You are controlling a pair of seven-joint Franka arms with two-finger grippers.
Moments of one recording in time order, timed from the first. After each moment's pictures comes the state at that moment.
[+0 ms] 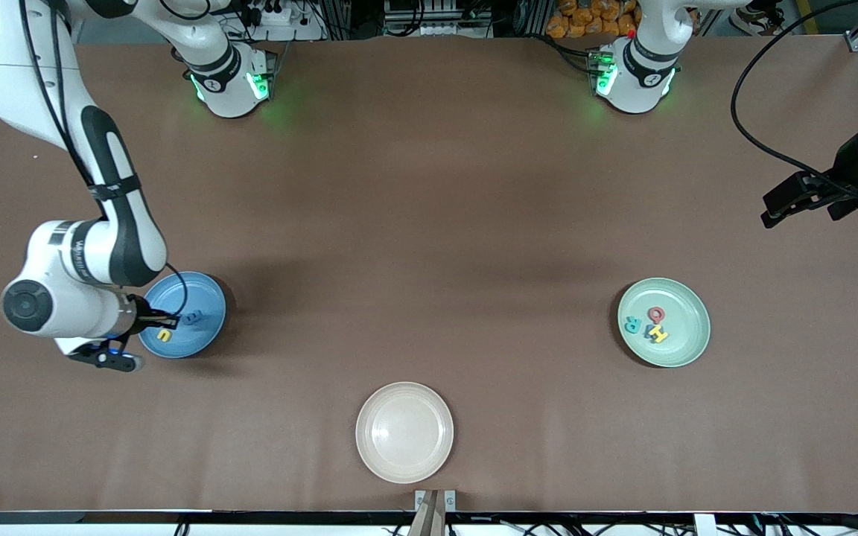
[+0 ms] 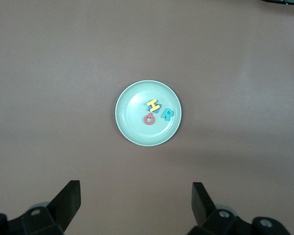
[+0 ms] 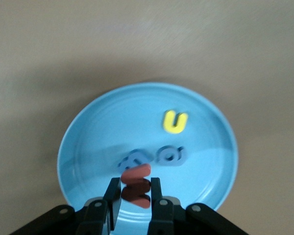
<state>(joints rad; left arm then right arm) -0.15 0.03 0.08 -1.56 0.01 1.66 -0.18 0.04 0.58 -0.06 -1.69 0.00 2.08 0.19</state>
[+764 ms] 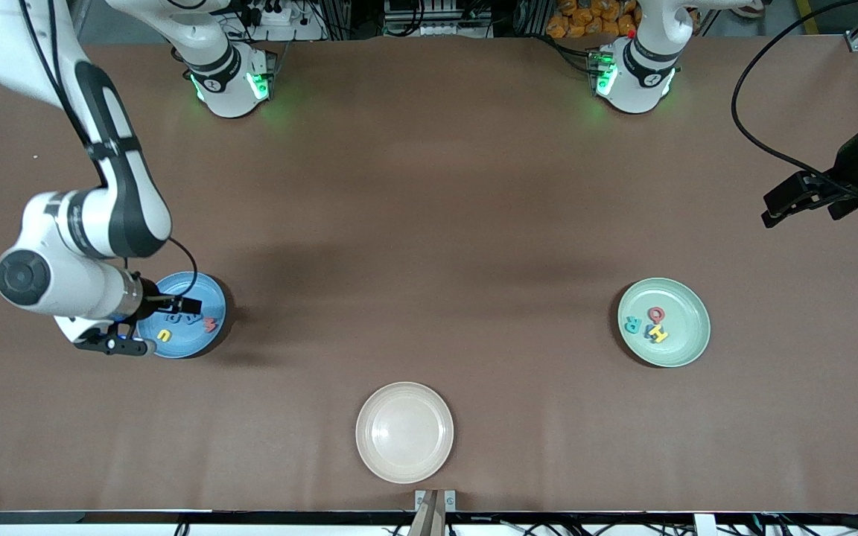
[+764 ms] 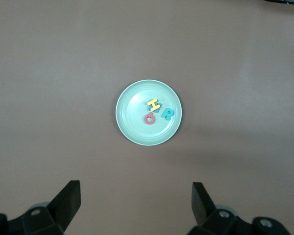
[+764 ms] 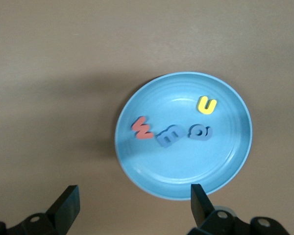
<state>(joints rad) -0.15 0.03 0.09 -1.56 0.01 1.66 -0.18 0.00 0.40 0.05 -1.76 0.01 2.03 0.14</state>
